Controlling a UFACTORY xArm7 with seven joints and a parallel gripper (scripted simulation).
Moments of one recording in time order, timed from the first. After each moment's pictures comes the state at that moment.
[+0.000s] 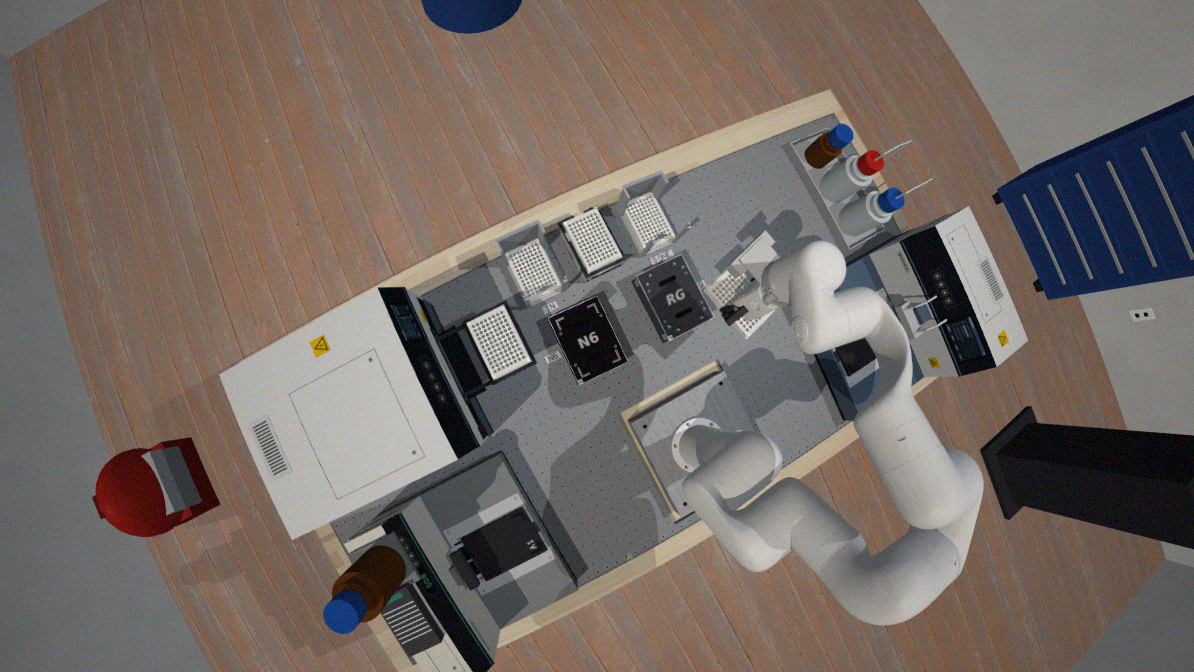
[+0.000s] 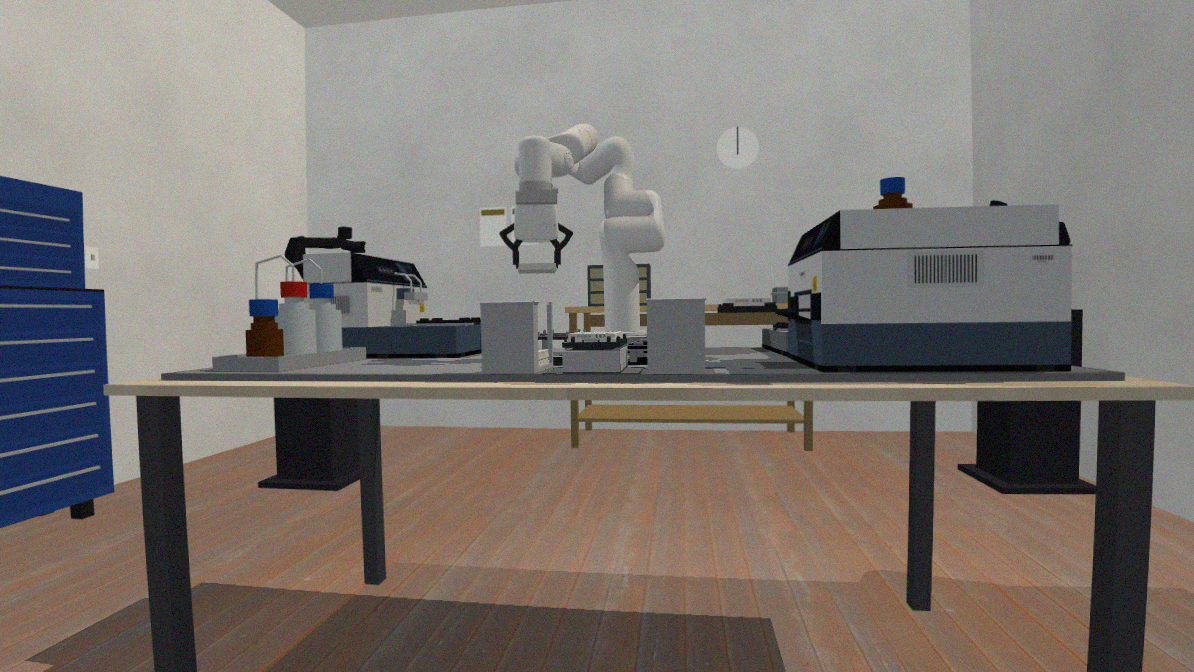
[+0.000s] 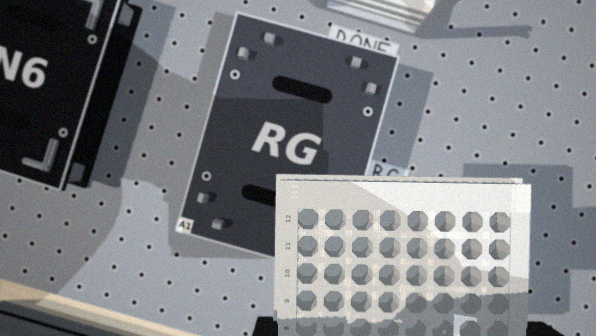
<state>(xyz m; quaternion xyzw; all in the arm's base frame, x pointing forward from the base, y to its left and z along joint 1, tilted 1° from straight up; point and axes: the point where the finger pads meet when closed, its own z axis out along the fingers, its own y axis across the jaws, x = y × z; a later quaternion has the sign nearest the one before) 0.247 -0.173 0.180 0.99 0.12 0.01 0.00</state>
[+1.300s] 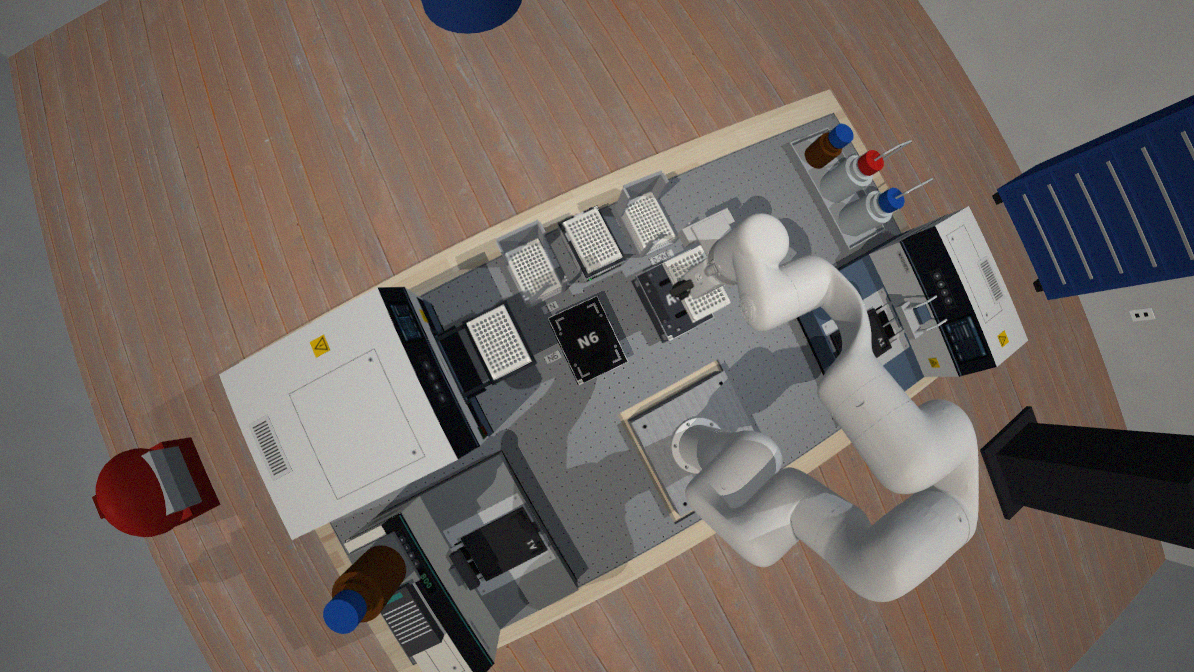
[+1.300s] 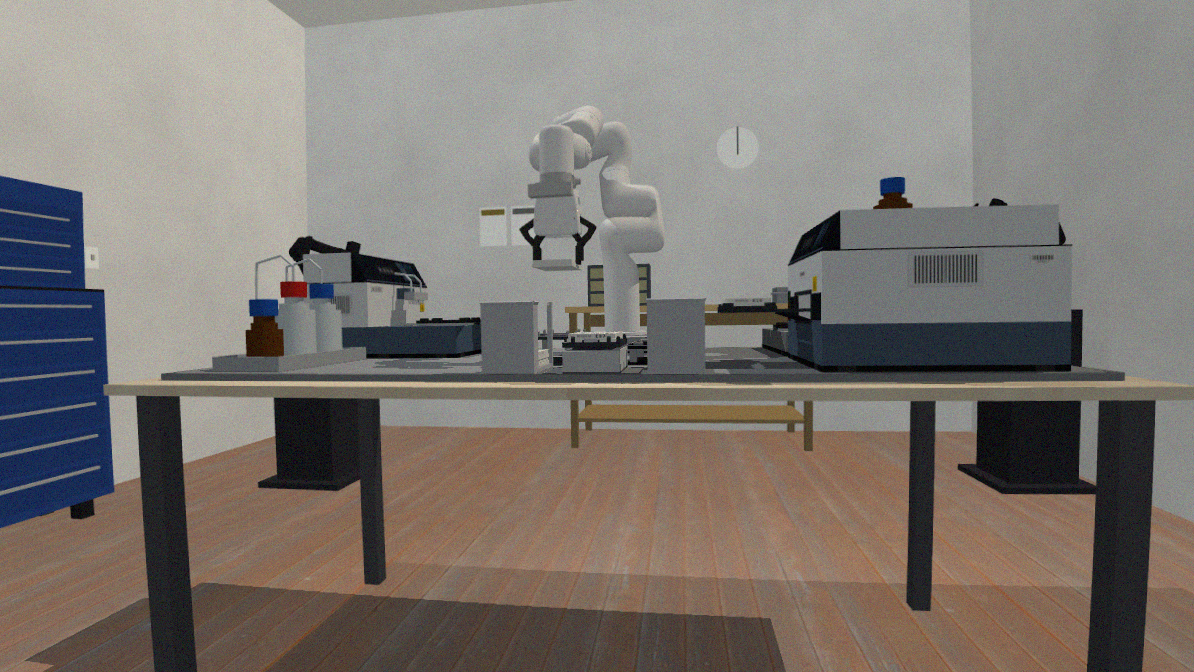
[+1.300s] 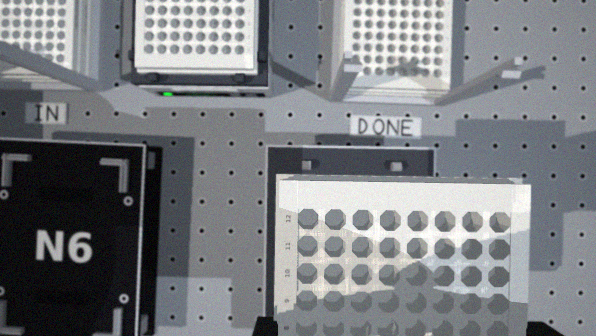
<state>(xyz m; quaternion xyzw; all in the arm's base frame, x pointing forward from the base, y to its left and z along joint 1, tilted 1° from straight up) 0.316 -0.109 0.181 1.00 -0.01 0.01 0.00</state>
